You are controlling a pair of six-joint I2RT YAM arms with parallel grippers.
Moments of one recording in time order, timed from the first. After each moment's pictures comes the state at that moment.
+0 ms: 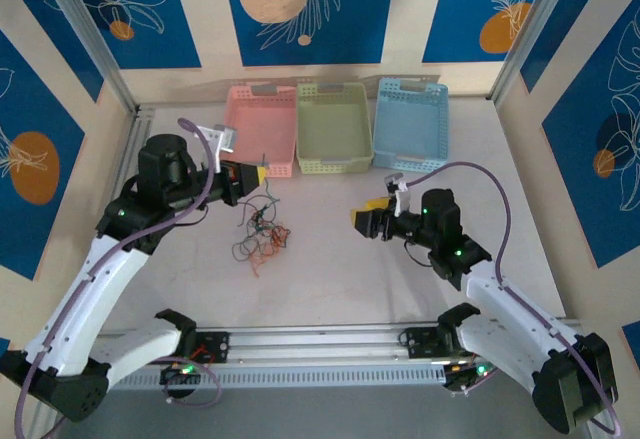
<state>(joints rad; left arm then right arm) -0.43 0.99 1.20 -0.60 0.51 -0.38 0.45 0.86 0.50 0.02 -0.50 0.37</state>
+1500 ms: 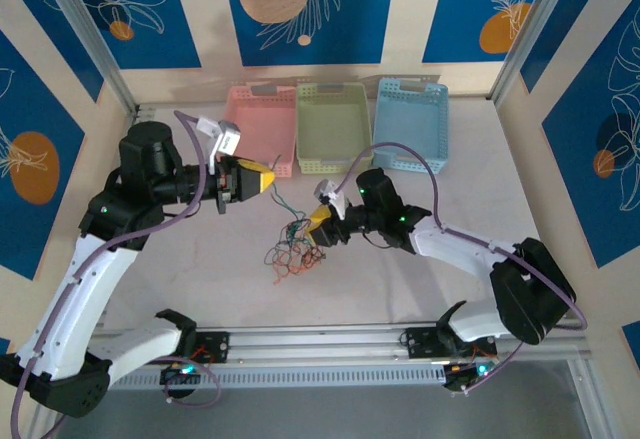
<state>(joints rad) -0.43 1.01 1.36 -0.67 0.81 -0.20 0.68 1.37 0.76 0.03 -0.66 -0.05</state>
